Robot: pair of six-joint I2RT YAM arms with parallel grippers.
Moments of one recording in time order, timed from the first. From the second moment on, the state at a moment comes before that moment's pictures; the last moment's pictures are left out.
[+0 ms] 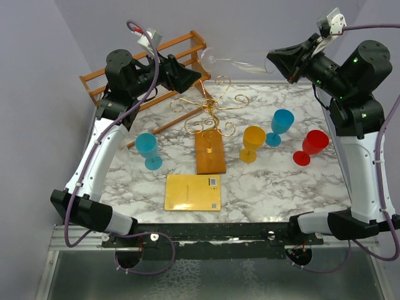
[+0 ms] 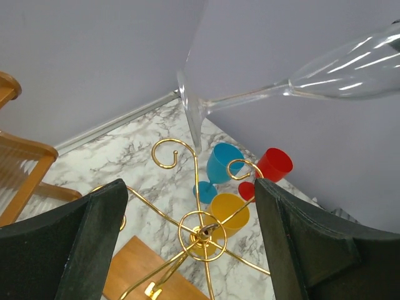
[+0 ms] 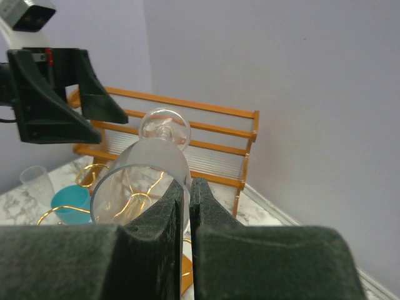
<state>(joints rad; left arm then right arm) -0.29 1.42 1.65 -0.15 0.62 -0.39 0.22 1.34 1.94 -0.42 -0.55 0.00</state>
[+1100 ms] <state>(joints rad) -0.31 1.48 1.63 -0.02 0.65 -0.53 0.22 1.27 1.78 -0.32 -0.68 0.07</state>
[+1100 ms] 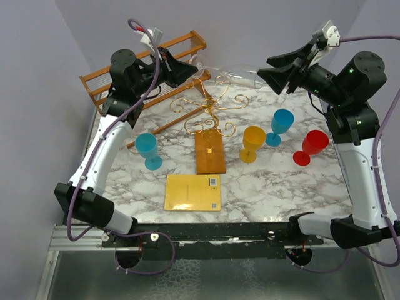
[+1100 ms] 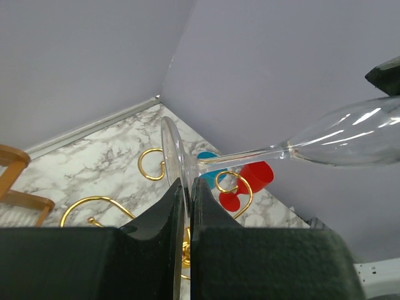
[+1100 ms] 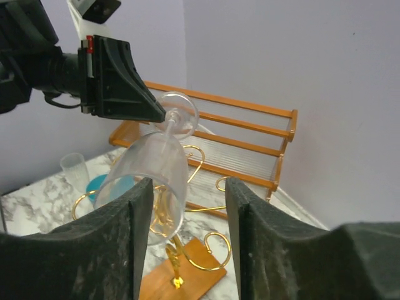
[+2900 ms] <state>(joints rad) -0.50 1.36 1.63 -0.66 -0.20 1.30 0.22 1.03 1.33 -0.47 -0.30 -0.44</state>
